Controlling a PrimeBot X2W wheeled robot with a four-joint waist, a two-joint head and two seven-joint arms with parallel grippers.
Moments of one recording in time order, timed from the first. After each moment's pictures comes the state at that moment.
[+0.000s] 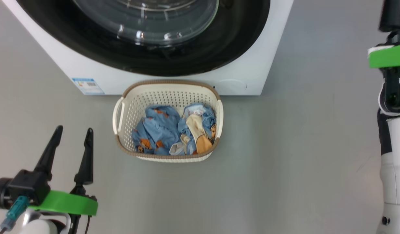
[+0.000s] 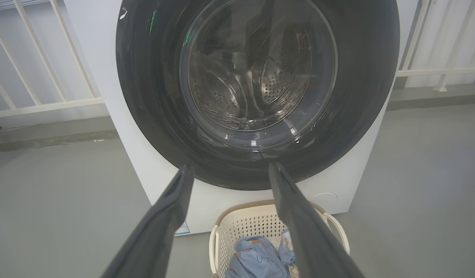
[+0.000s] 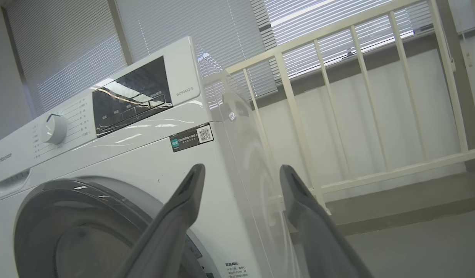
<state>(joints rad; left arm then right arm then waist) -0.17 0.14 0.00 0.09 -0.16 -0.13 -0.26 -0.80 -0.20 -0.11 0.28 0.38 0.13 -0.25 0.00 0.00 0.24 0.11</state>
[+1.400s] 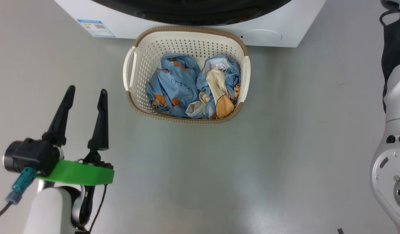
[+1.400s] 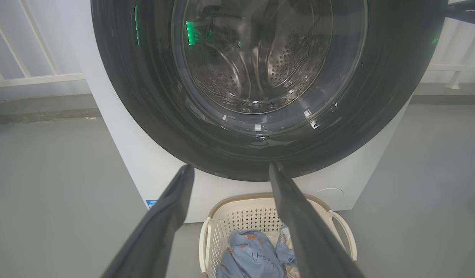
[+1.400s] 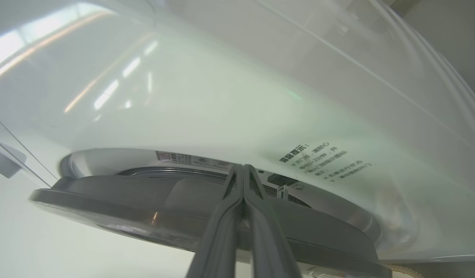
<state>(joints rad) -0.33 0.07 -0.04 0.07 -0.19 -0.13 -0.26 -1.34 -0.08 -0.41 0.75 0.85 0.13 0.46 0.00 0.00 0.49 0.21</state>
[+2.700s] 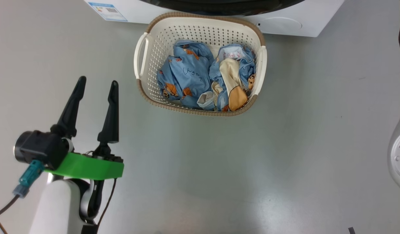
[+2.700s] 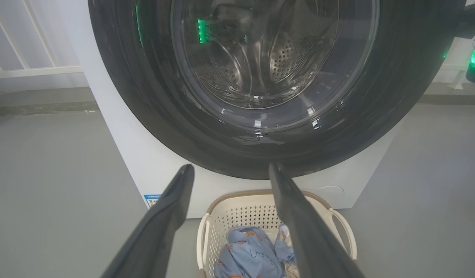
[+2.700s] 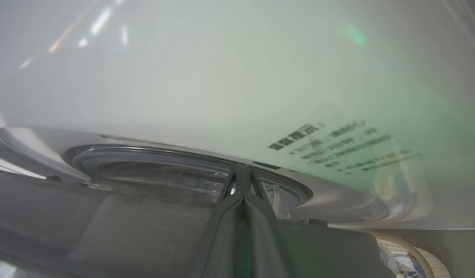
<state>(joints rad) -0.37 0.05 -0.08 0.07 -0.21 -0.13 -0.26 -1.48 -0.10 -0.46 0.89 0.72 0.13 0.59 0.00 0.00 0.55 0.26</state>
